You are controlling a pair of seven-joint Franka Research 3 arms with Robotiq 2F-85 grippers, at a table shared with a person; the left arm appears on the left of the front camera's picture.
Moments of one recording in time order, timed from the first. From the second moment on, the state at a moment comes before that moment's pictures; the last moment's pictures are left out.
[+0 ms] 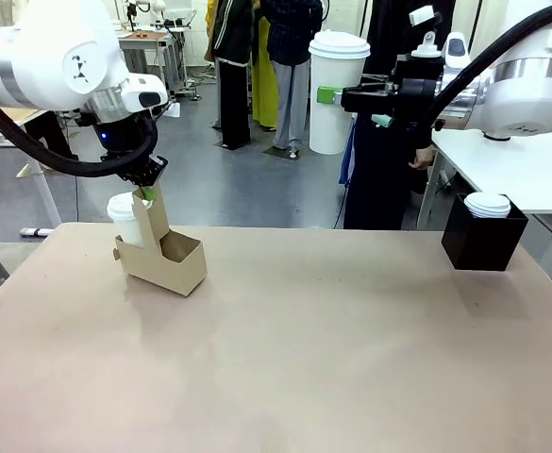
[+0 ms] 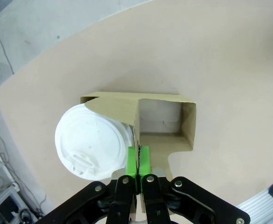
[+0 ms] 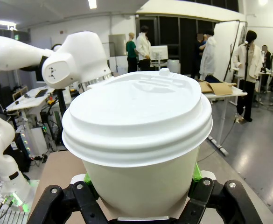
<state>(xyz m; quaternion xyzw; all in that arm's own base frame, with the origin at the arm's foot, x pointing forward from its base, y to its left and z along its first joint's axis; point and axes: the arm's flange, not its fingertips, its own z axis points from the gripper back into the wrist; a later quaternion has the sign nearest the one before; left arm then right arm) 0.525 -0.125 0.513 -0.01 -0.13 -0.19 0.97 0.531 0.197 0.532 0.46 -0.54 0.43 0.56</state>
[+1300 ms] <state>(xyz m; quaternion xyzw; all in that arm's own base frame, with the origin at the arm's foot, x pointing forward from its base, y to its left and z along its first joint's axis) 0.339 -0.344 0.557 -0.06 -0.11 -0.05 0.99 0.530 0.197 0.533 0.46 -0.54 0.43 0.56</state>
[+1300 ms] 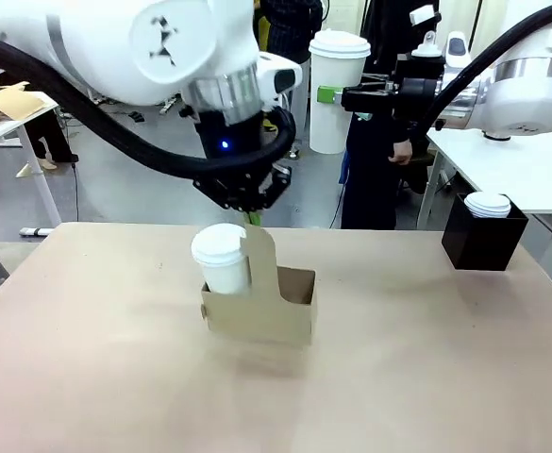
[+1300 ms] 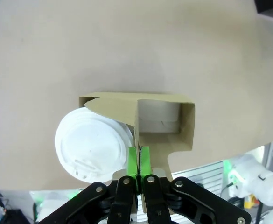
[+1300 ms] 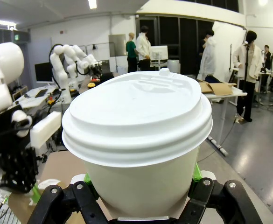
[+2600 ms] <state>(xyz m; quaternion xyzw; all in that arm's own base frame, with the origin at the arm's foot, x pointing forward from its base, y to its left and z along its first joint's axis) 0.354 -0.389 0.499 -0.04 -0.09 -0.05 0.99 0.530 0.197 0.533 0.46 -0.54 0.43 0.56</state>
